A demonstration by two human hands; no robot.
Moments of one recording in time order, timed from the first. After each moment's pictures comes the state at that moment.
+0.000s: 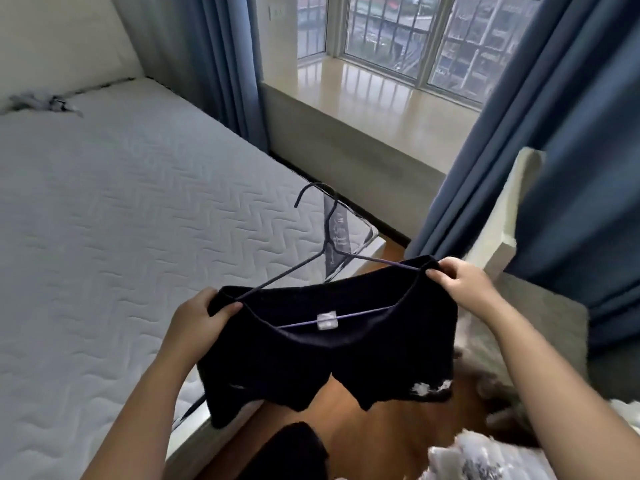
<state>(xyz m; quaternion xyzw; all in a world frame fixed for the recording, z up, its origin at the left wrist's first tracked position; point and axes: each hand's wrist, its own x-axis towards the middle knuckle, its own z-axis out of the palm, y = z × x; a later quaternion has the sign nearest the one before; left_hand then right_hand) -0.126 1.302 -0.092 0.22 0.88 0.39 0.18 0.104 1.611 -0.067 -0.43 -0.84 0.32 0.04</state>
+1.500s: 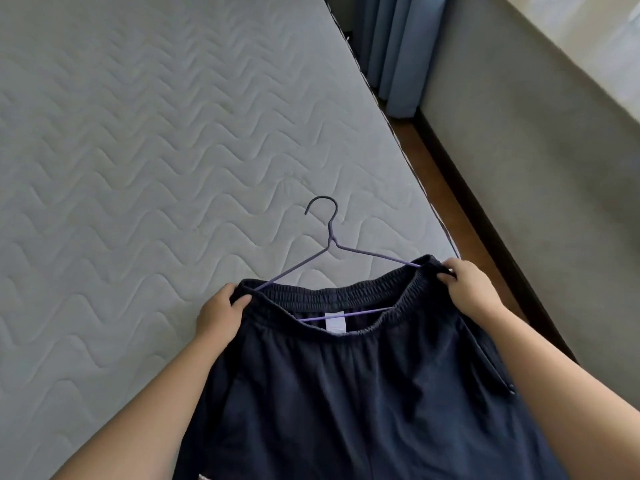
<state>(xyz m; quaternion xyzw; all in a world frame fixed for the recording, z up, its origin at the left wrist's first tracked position) -0.622 1.610 -0.463 -0.13 0.93 0.29 0.19 -0.569 1.983 -0.458 -0.26 -0.92 0.27 -0.14</state>
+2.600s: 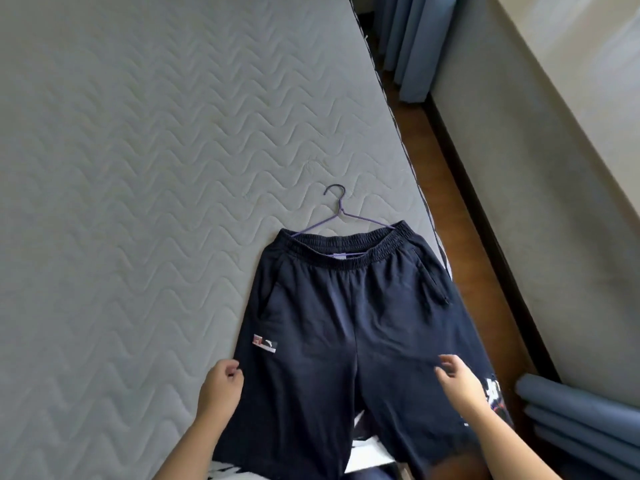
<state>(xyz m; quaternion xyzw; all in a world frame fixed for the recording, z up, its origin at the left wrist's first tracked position) -0.373 1.549 -0.313 -0.31 0.85 0.31 0.27 -0.308 1.919 -0.356 -0.41 -0.79 0.35 -0.28</state>
